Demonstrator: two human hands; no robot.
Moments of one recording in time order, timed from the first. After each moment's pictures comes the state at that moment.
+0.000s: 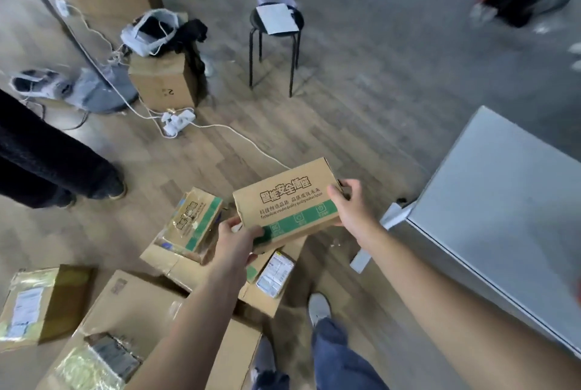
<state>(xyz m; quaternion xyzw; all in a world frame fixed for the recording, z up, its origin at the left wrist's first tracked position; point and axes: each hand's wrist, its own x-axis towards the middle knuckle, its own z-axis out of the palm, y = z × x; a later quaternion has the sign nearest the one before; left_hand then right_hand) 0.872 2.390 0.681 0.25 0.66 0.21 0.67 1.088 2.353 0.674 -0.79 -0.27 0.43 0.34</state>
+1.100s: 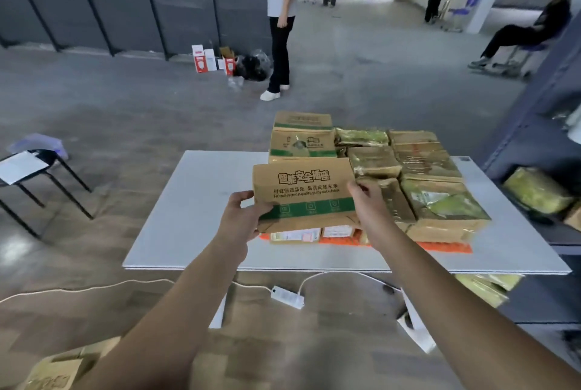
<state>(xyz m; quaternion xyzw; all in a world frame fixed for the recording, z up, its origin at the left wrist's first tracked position) 1.289 1.976 0.876 0.57 0.35 0.09 0.74 1.419 1.791 0.852 -0.79 0.04 0.14 0.60</state>
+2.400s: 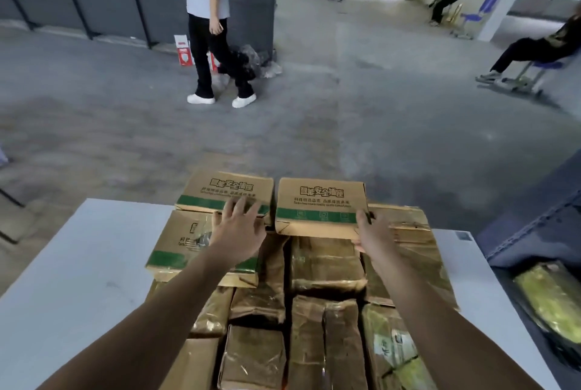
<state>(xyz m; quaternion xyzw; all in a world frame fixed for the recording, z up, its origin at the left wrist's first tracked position) 1.687 1.971 0.800 0.97 0.19 -0.01 0.14 1.811 1.737 0.799 -0.86 0.11 0.15 0.47</state>
